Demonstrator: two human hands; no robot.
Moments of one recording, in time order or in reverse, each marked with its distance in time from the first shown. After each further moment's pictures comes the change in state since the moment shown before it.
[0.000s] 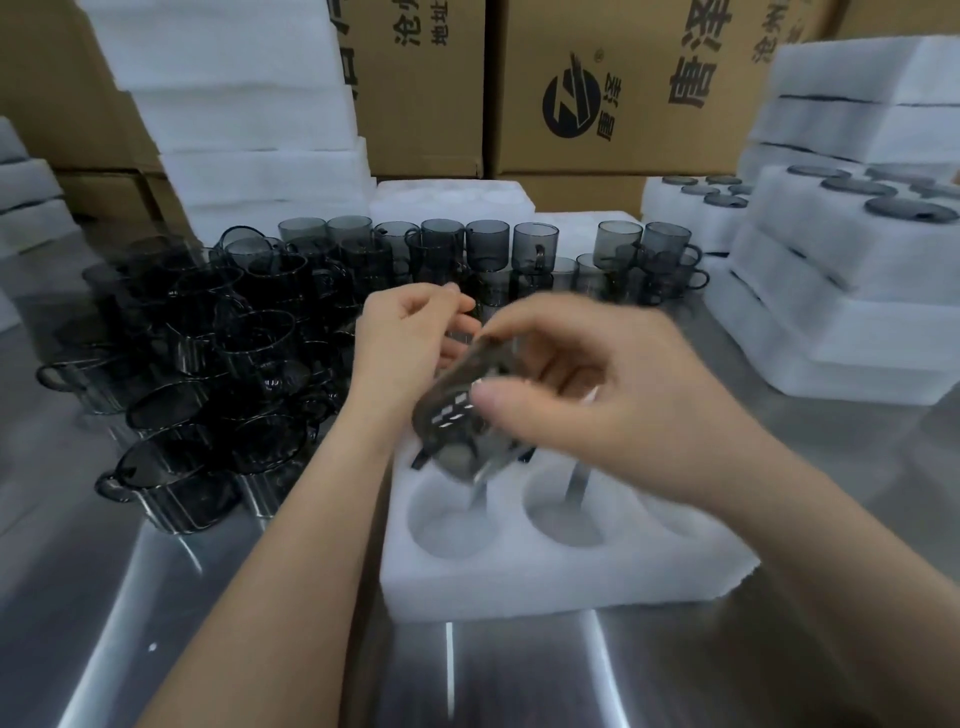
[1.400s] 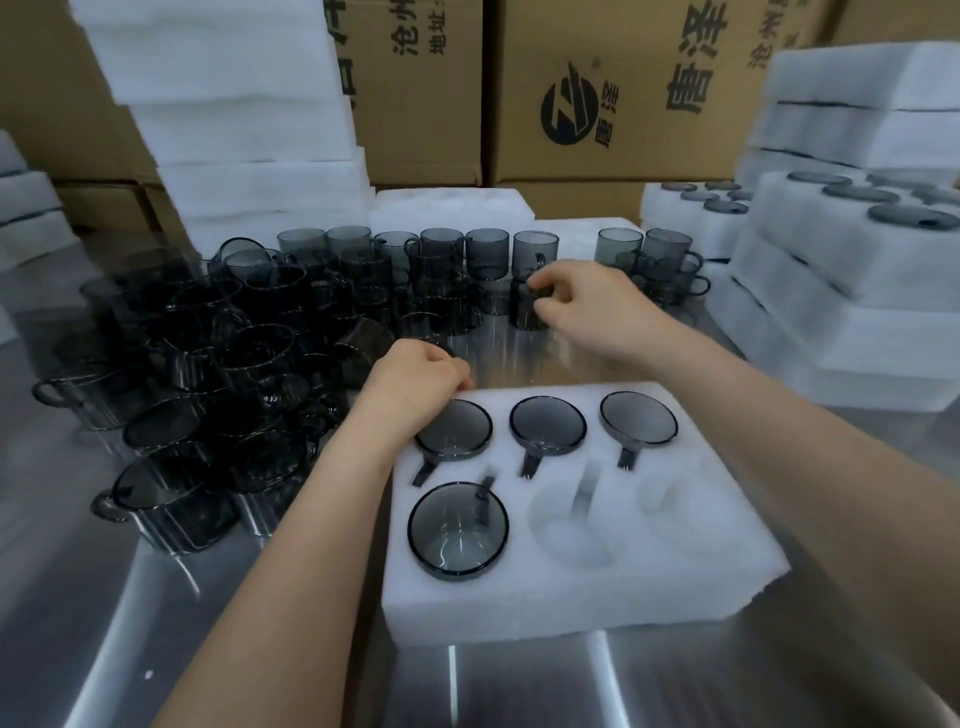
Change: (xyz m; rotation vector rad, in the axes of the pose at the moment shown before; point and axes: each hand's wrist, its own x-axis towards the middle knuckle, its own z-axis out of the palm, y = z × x) left_hand 0.002 -0.010 -0.003 0.459 -0.181 -0.278; right_hand 0.098 0.101 -0.009 -0.400 -0.046 0.323
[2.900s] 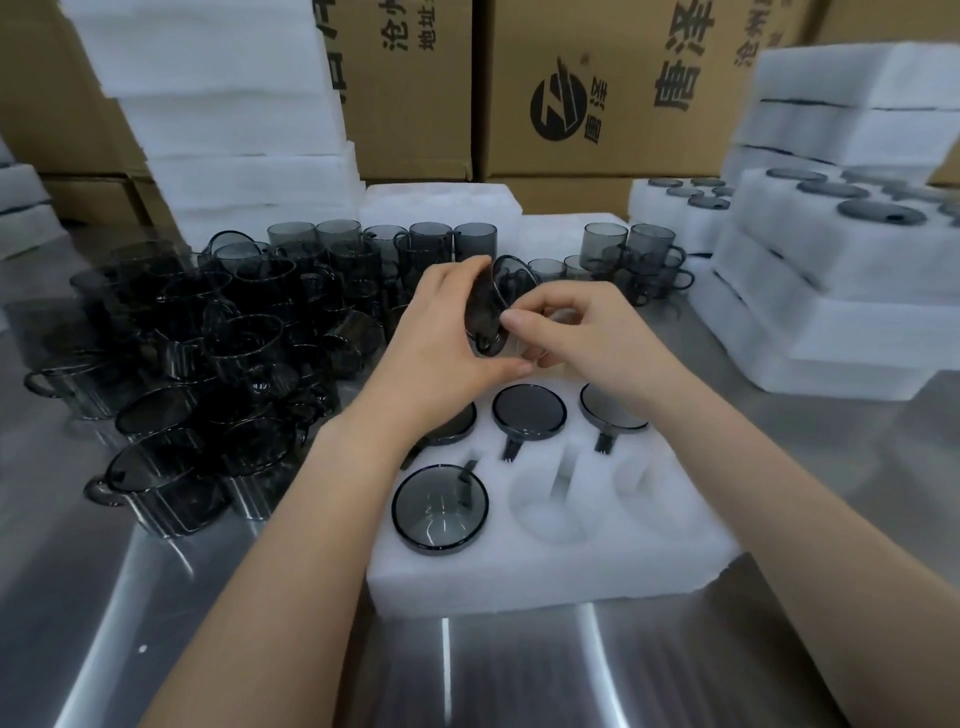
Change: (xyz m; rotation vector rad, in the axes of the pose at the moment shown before) left_hand -0.017 0.025 0.009 0.145 0.068 0.576; right_hand -0.055 -0.005 0.005 0.591 0.050 -0.140
